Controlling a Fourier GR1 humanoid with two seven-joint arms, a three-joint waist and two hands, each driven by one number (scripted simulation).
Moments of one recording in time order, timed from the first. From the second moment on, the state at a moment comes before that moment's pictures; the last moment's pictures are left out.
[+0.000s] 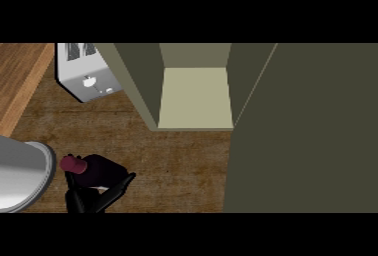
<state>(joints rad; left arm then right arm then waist) 0.13 0.00 -0.05 -1.21 0.55 0.43 -0.72 -0.07 -0.12 0.06 -2.49 -0.14 0.10 0.63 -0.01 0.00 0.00</state>
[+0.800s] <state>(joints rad) 0.07 0.04 -0.08 -1.14 0.50 0.34 -0.75 -0.07 -0.10 0.05 -2.48 -0.13 0.11 0.63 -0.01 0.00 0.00</state>
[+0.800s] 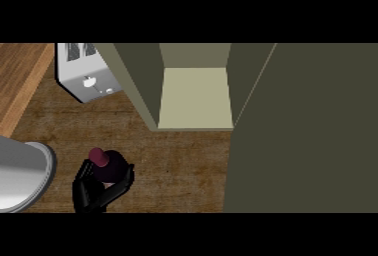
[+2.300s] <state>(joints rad) 0.09 0.30 -0.19 -1.66 0.41 0.06 -0.44 -0.09 -0.08 0.04 -2.47 -0.13 0.12 0.64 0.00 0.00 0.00</state>
